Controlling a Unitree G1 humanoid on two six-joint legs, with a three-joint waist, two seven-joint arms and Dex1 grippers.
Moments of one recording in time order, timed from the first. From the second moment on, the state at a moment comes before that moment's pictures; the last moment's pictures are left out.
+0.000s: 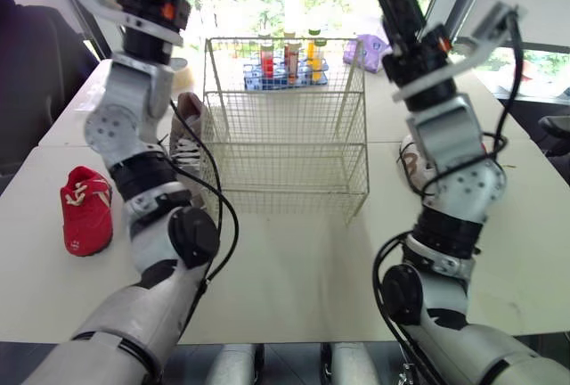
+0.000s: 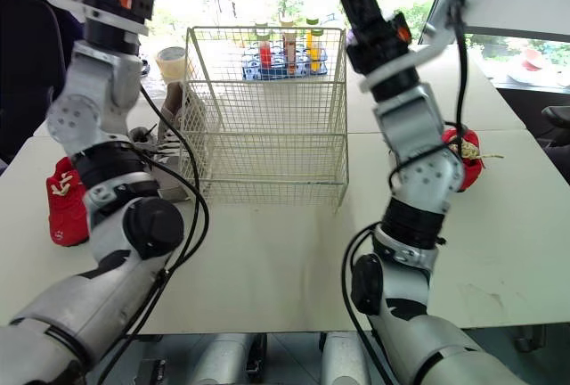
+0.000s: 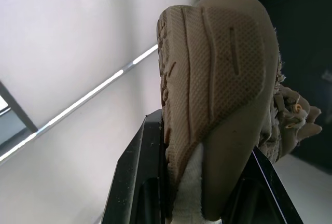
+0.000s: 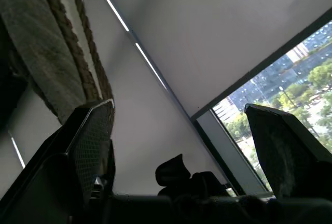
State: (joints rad) left arm -1.21 0.06 0.80 0.32 -1.24 0.81 -0.36; right arm -0.99 -0.03 -0.39 -0.12 1.03 0.59 0.21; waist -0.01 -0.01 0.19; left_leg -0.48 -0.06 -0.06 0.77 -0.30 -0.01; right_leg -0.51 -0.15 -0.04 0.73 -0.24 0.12
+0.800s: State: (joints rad) left arm -0.94 -0.01 0.50 0.10 -1.30 0.75 -0.28; right arm -1.02 -0.07 -0.27 -0.06 0.99 0.53 0.30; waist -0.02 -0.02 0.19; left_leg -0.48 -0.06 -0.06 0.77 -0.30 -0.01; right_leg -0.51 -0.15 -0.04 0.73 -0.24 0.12
